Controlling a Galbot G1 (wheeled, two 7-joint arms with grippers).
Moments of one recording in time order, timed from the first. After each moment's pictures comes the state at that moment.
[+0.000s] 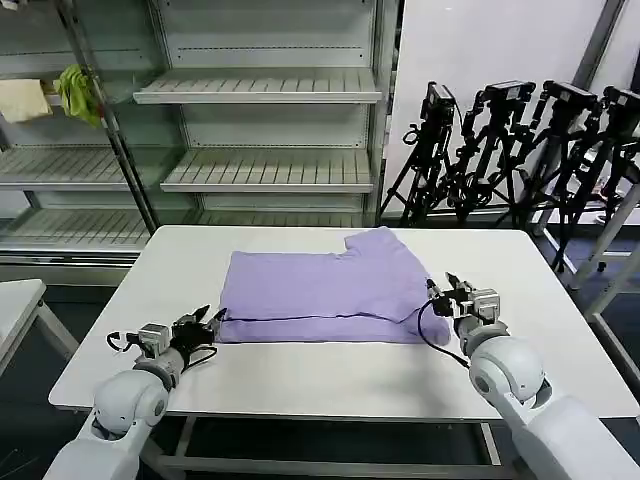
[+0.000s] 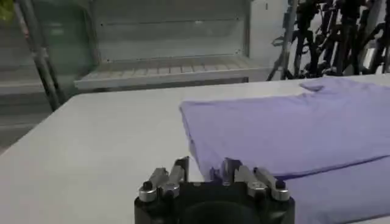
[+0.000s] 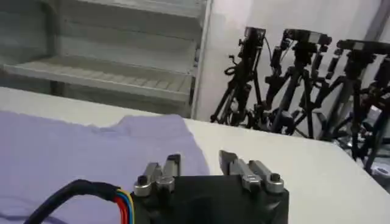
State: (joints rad) left arm 1.08 -1.05 -0.43 -1.80 -0.50 0.54 -0.05; right arm -0.87 0.90 0.19 1.88 0.70 -0.58 0.42
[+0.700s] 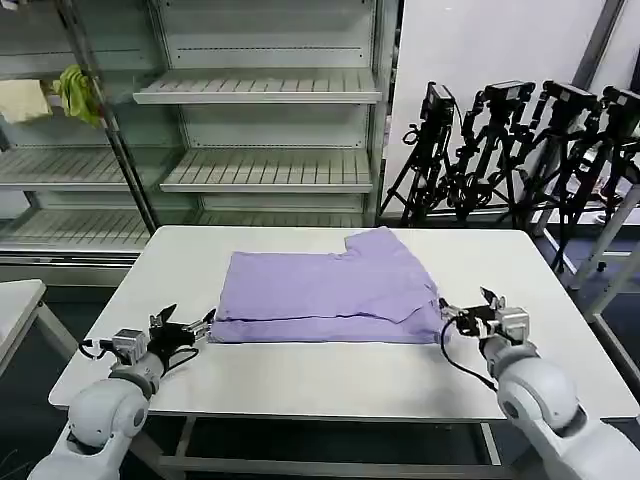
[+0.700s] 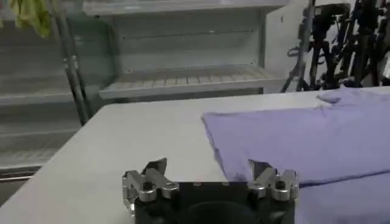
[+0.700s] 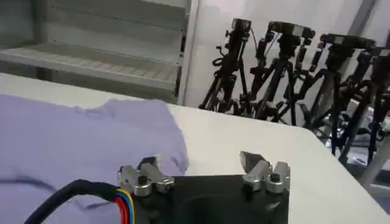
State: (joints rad) left arm 1.20 -1.05 -0.52 -1.93 -0.53 0.55 -0.07; right arm -1.19 0.80 0.37 2.12 0.71 -0.58 0.41
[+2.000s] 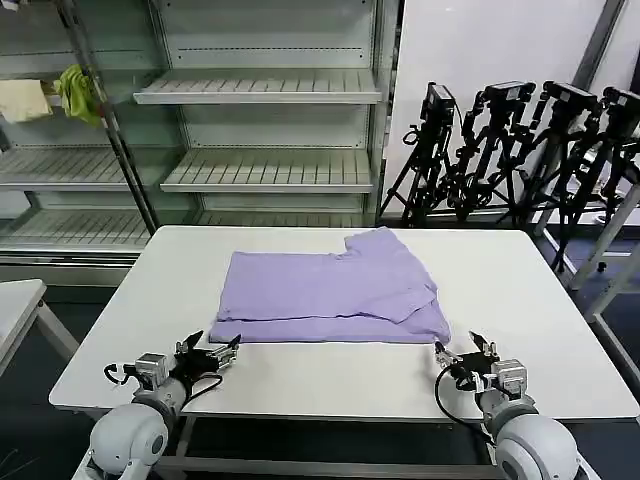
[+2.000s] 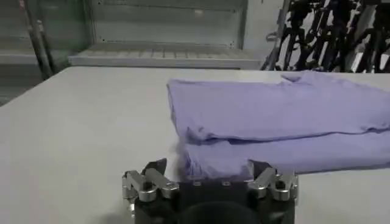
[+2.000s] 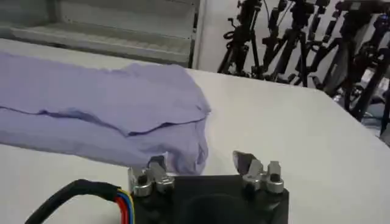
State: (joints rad) left arm 1.24 -1.11 -0.48 -1.93 -0.53 0.56 -0.06; right arm -1.29 0.91 0.37 2.08 0.61 -0.54 0.36
